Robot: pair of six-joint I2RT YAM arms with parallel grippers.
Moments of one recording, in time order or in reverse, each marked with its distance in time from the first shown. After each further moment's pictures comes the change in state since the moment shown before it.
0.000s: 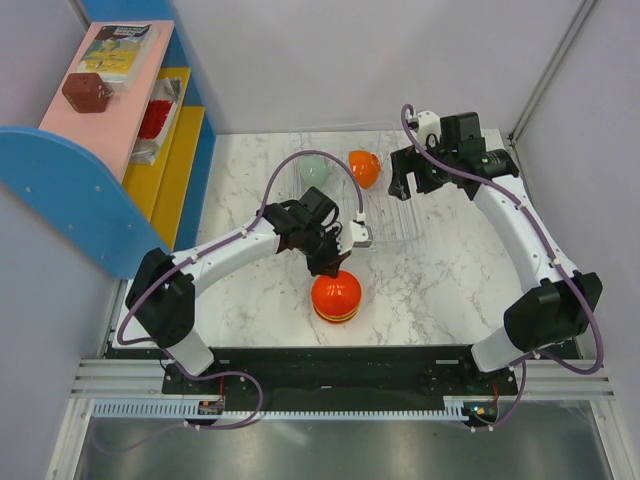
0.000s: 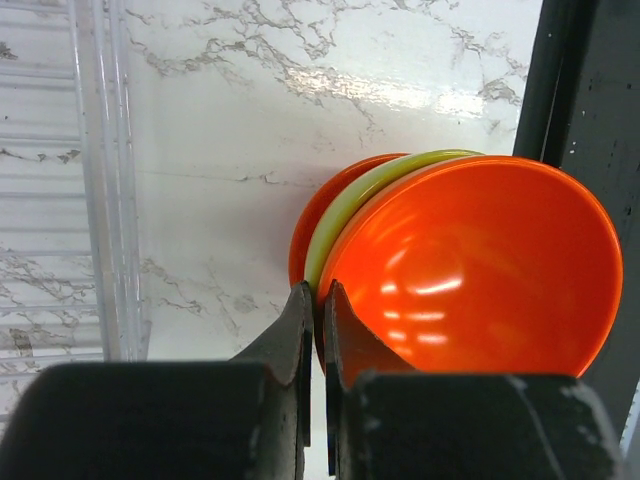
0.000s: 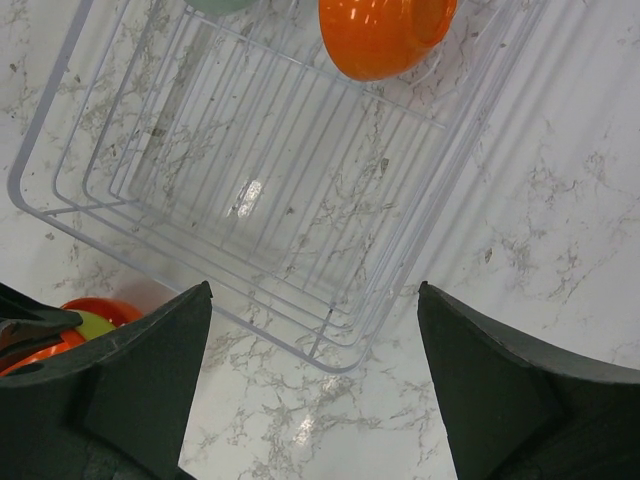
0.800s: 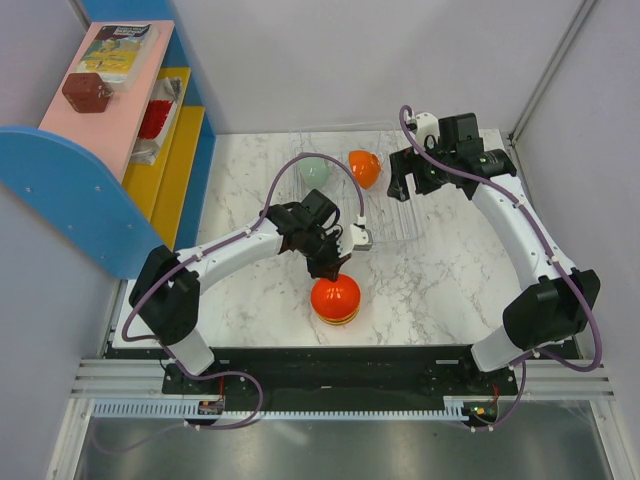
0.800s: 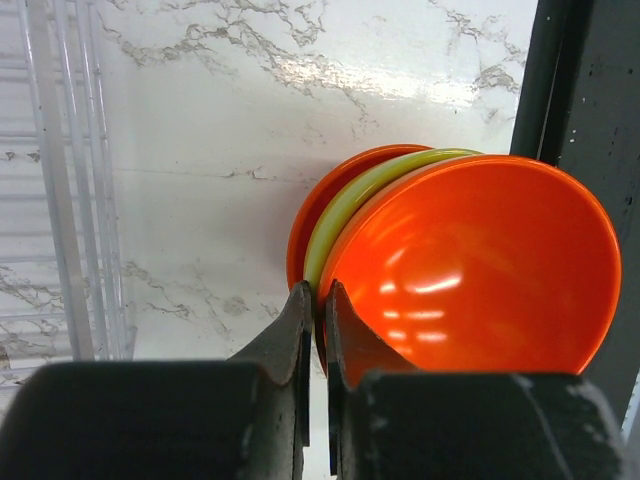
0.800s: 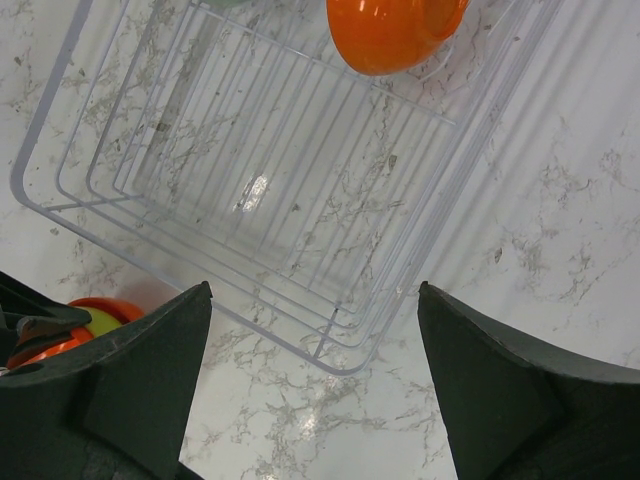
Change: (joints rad) left arm -0.001 0.022 -0.011 -0.006 0.017 0.018; right arm 0.000 0.011 -0.007 0.000 -0.016 0.002
